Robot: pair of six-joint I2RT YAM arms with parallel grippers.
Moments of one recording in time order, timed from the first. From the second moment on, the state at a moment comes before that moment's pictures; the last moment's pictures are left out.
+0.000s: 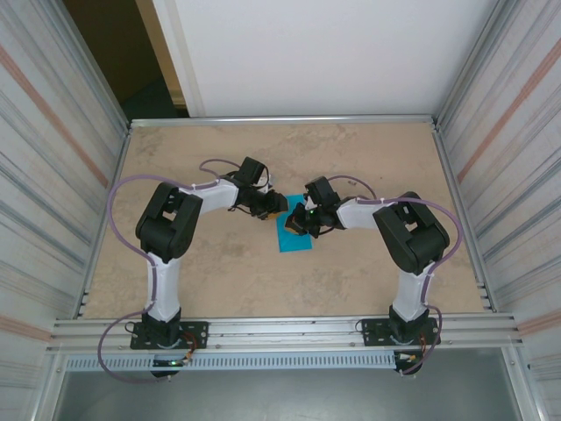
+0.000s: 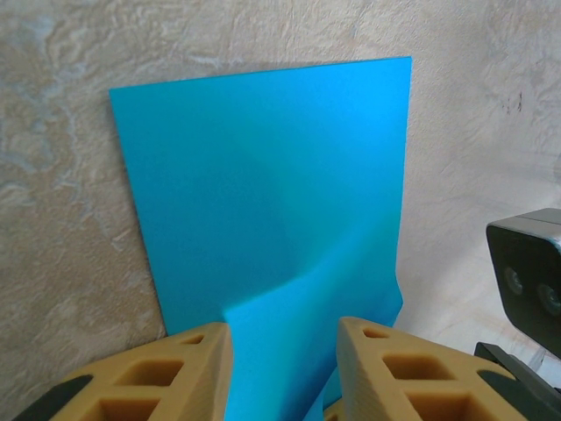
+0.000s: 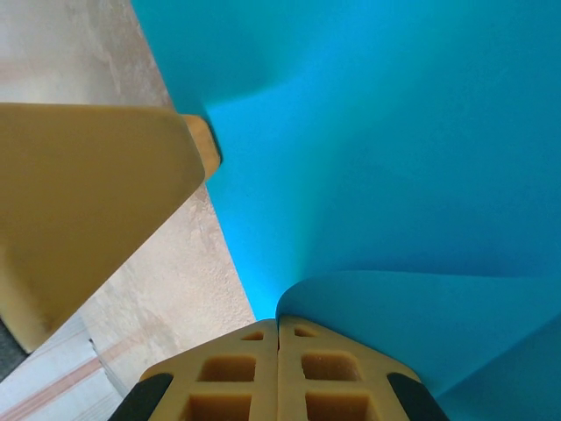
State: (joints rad) left arm -0.50 2.05 1.29 -0.30 0.53 -0.67; right arm 0.58 1.88 0.97 -0.04 -0.49 1.04
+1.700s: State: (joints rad) left arm -0.50 2.05 1.30 -0.30 0.52 -0.67; right arm 0.58 1.91 0.98 -0.03 -0.49 1.05
